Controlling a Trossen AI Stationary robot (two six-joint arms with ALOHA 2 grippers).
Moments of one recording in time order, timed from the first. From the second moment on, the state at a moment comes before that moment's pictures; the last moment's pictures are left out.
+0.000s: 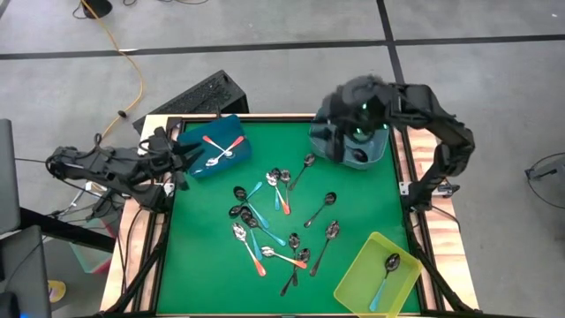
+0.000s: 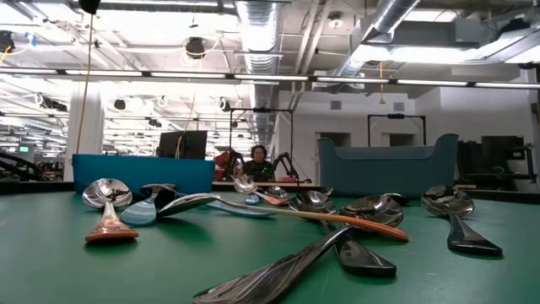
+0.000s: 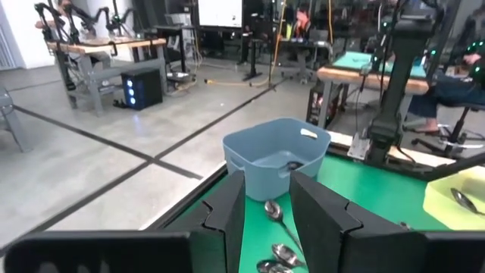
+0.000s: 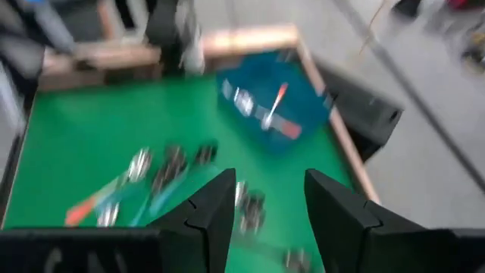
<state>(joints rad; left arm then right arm) -0.26 0.53 0.83 -0.49 -0.80 -0.18 -0.11 1.68 2.35 -1.30 0.14 0.03</state>
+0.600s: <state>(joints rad) -0.26 0.63 0.83 -0.47 -0.71 -0.29 0.25 1.54 1.74 -1.22 0.37 0.22</state>
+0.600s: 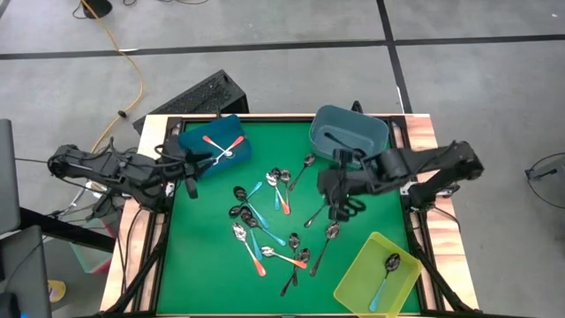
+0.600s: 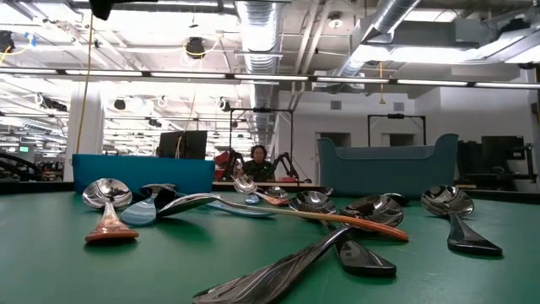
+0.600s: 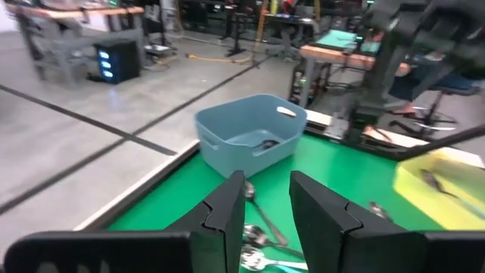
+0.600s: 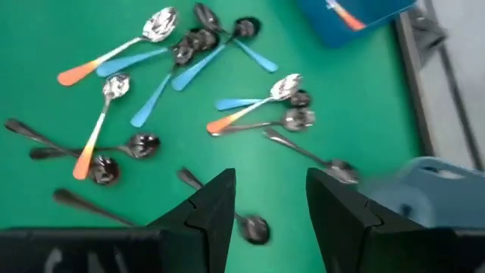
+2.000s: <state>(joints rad) -0.26 0.71 0.83 -0.39 -0.64 -0.36 0.08 1.25 0.75 -0.38 -0.04 -0.12</state>
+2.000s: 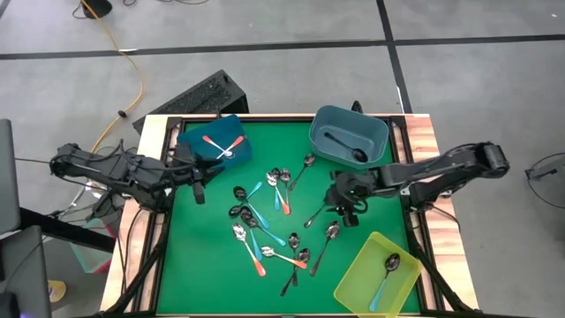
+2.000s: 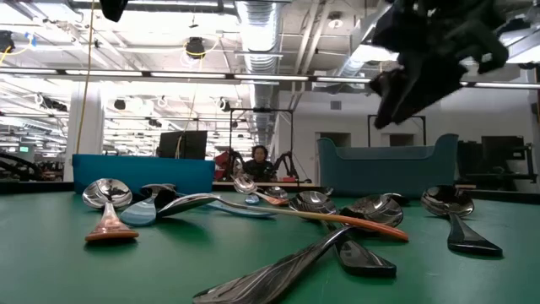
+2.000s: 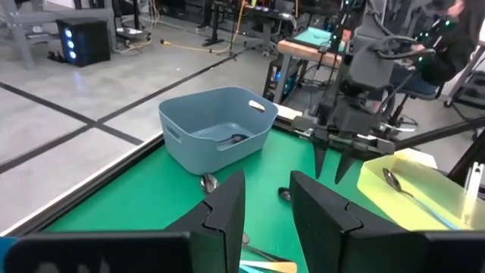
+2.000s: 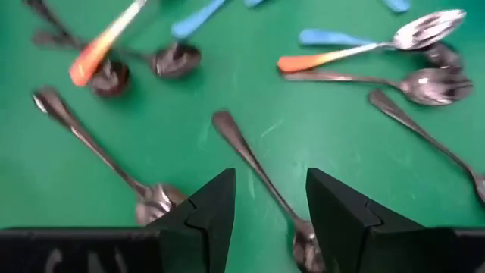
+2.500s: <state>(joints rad) -0.26 0.72 0.83 -0.39 -0.67 -0.36 0.04 1.51 0.77 -0.35 -0.11 -0.42</state>
